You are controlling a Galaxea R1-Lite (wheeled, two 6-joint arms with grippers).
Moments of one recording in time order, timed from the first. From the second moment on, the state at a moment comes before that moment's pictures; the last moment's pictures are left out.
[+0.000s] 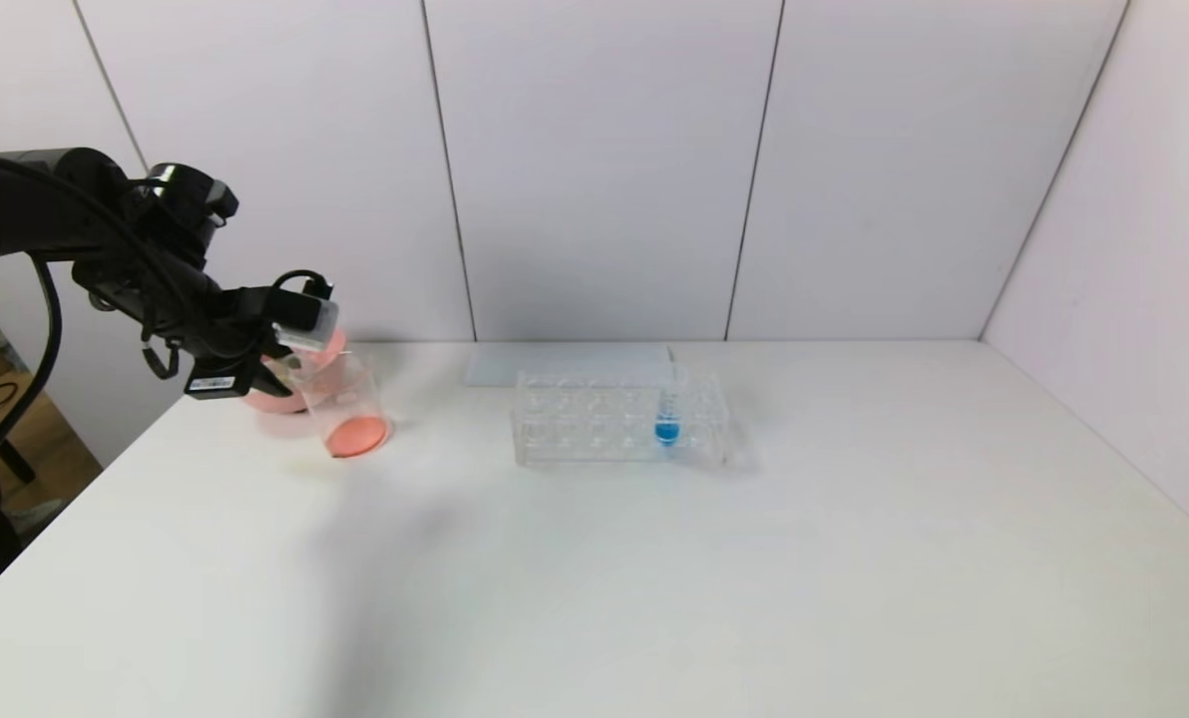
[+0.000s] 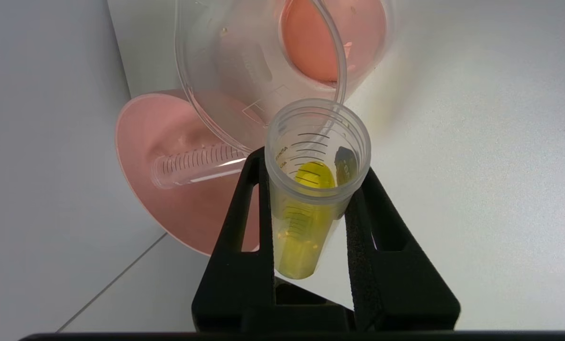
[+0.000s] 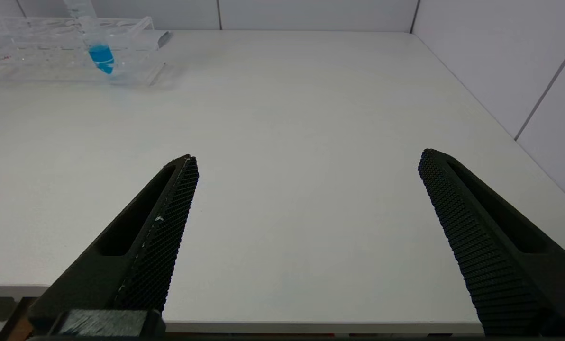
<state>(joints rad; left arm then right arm) 0.08 2.12 -1.98 0.86 -0.17 1.59 0.00 0.00 0.00 0.00 0.00 0.00</state>
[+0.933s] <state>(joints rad) 0.06 2.11 -1.98 0.87 -0.05 1.51 0.00 0.00 0.00 0.00 0.00 0.00</state>
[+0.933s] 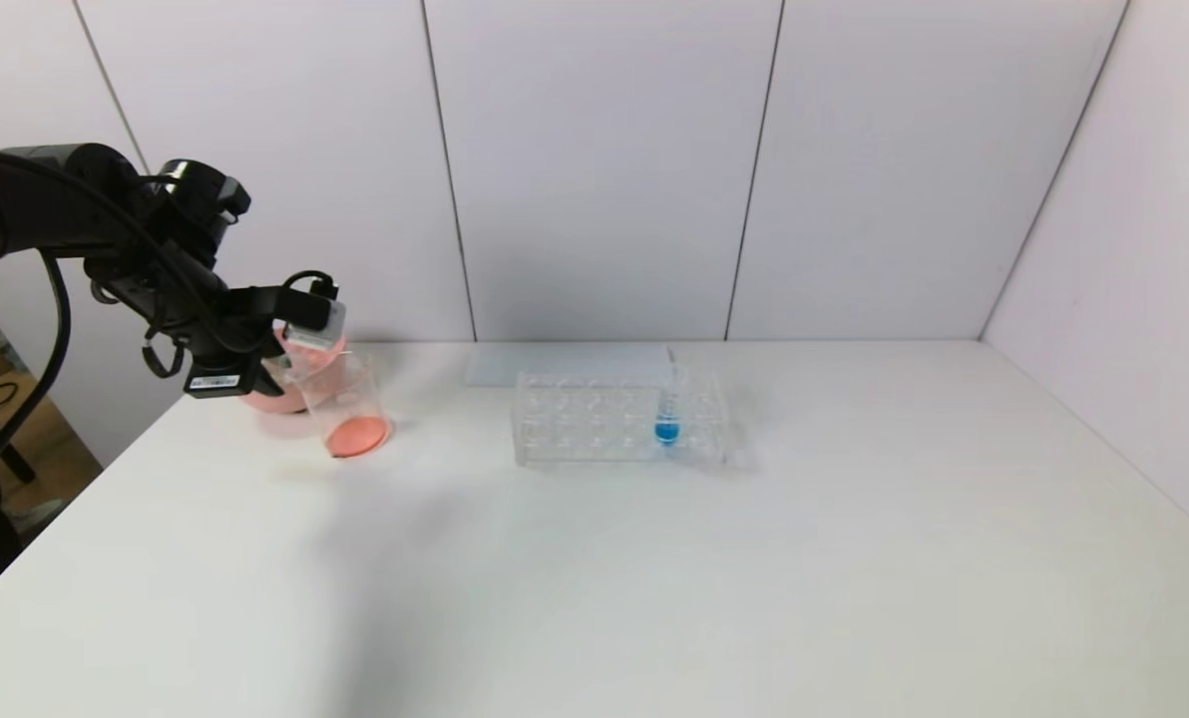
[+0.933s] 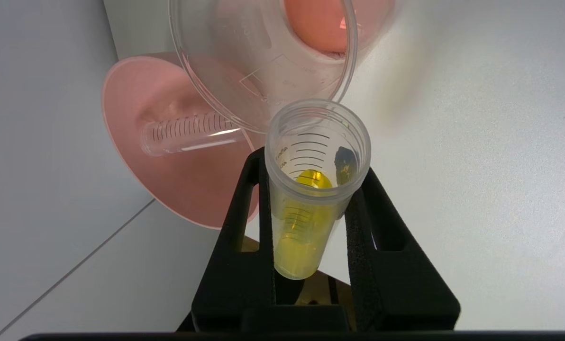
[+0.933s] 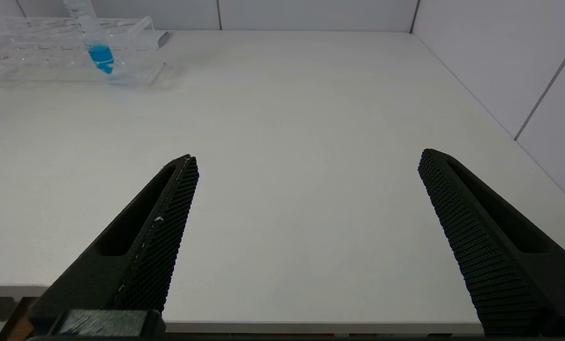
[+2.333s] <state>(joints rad) 0.01 2.13 -1.99 0.87 0.07 1.41 0.00 0.00 0.00 0.00 0.00 0.00</state>
